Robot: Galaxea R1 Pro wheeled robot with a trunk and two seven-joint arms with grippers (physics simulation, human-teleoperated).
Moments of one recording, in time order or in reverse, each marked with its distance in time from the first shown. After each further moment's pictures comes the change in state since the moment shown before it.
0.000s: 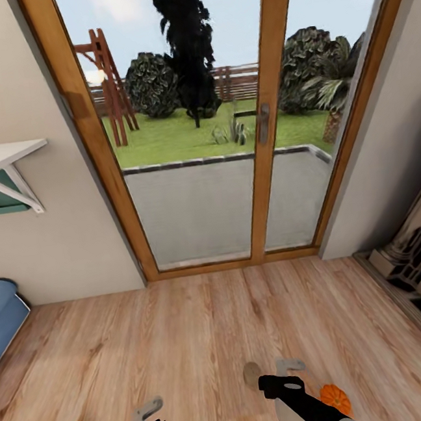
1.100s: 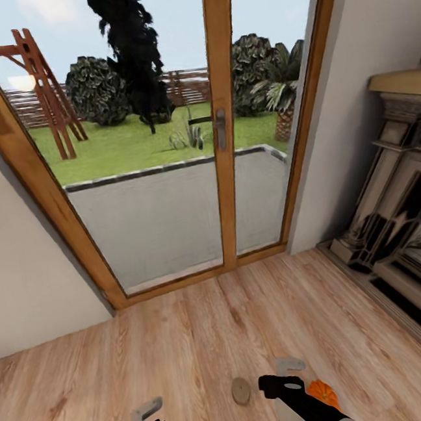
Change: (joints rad) left arm 0.000 0.001 0.000 0.000 0.000 0.000 0.000; right arm 0.000 0.000 -0.001 0.000 0.000 0.000 0.000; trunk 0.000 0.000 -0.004
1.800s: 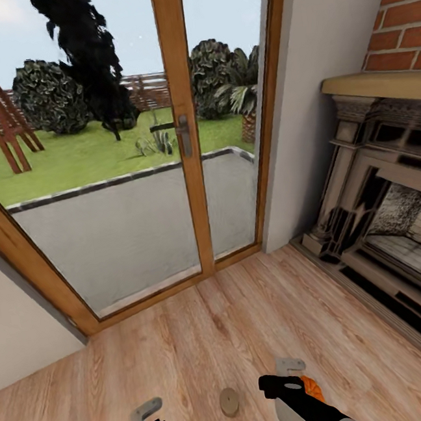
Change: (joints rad) left arm 0.000 0.000 0.000 0.000 -0.001 -0.001 0.000; right arm 0.000 -0.001 0.001 0.000 -0.001 -0.001 0.001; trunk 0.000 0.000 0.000
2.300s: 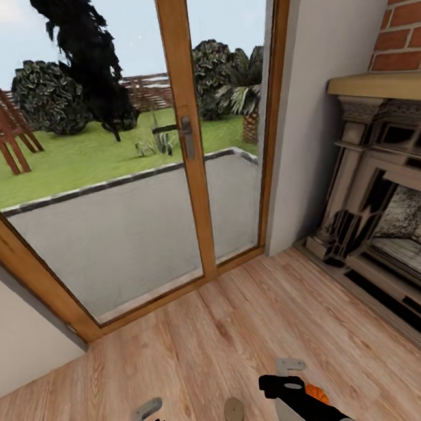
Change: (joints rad) left arm 0.000 0.000 0.000 0.000 0.000 0.000 0.001; right arm 0.000 0.000 -0.001 0.000 0.000 0.000 0.000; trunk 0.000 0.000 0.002
